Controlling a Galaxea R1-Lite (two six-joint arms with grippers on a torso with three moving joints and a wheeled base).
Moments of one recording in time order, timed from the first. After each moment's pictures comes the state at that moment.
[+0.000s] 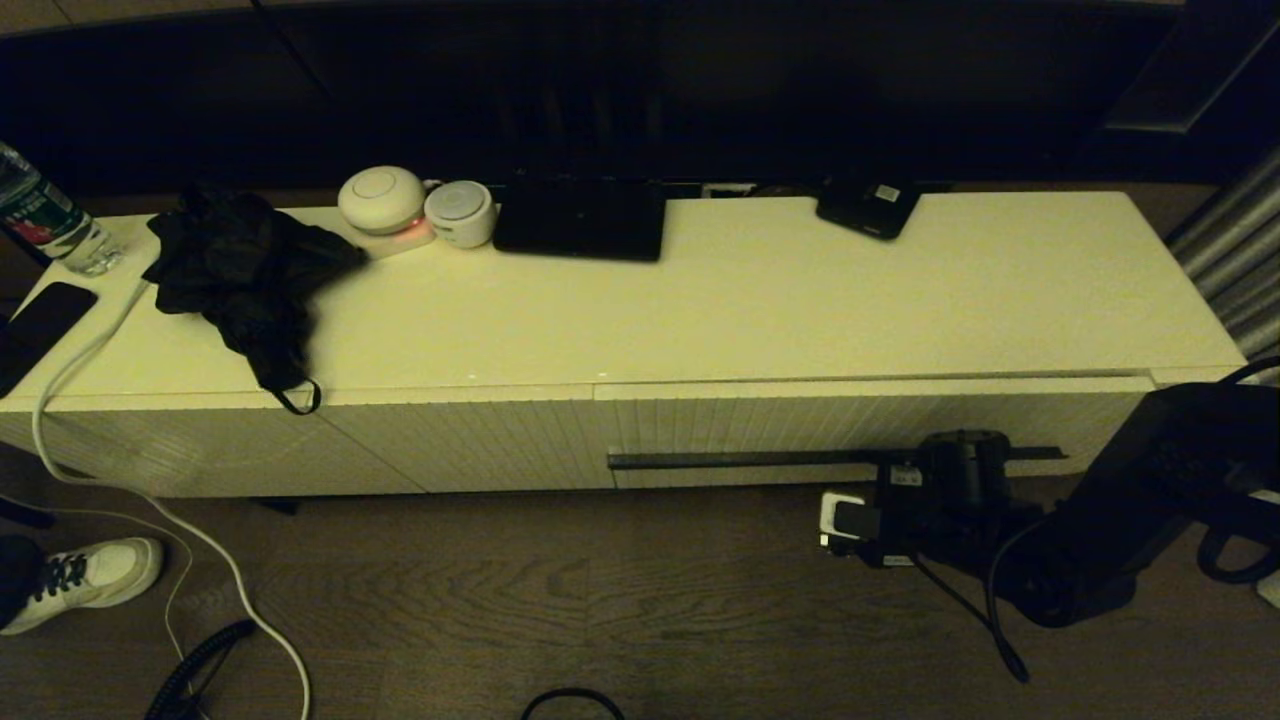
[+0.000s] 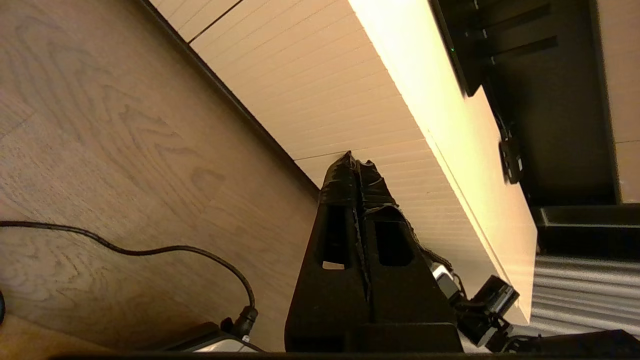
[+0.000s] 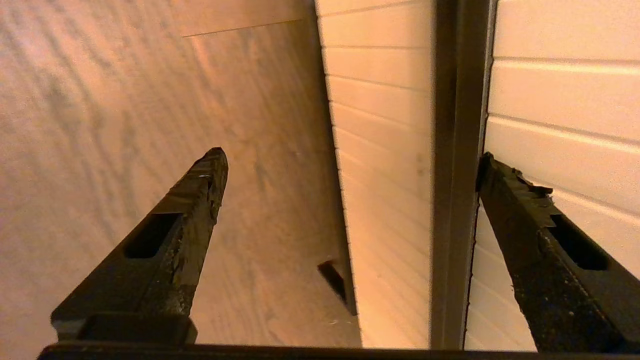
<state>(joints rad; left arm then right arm) 0.00 0.00 0.00 -0.02 0.02 -1.00 0.23 2.24 -0.79 -0.89 0.04 -1.28</state>
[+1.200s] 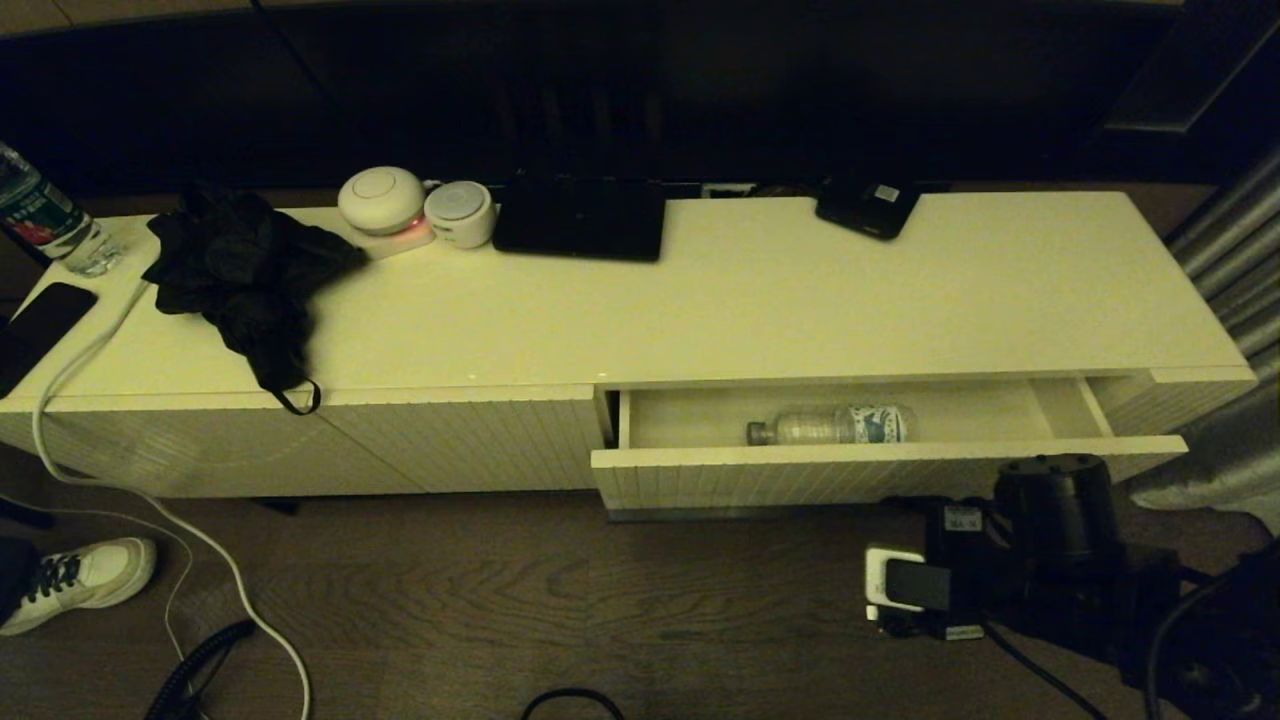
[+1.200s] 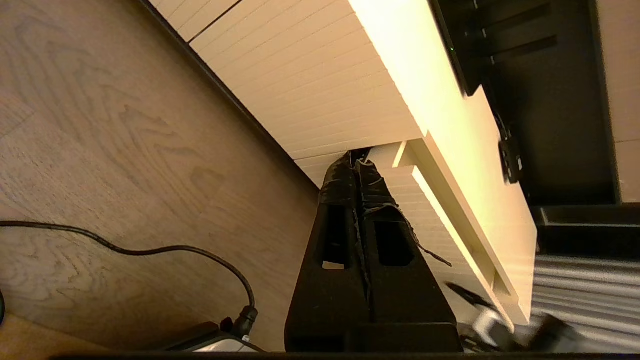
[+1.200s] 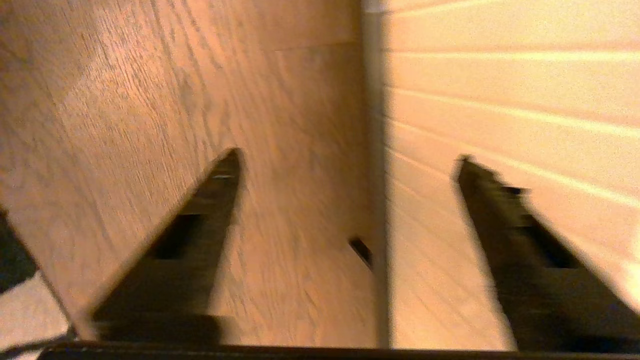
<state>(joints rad) 0.00 0.00 0.00 -0.02 0.02 -1.00 0.33 1.83 -0.47 -0.76 0.02 -1.24</state>
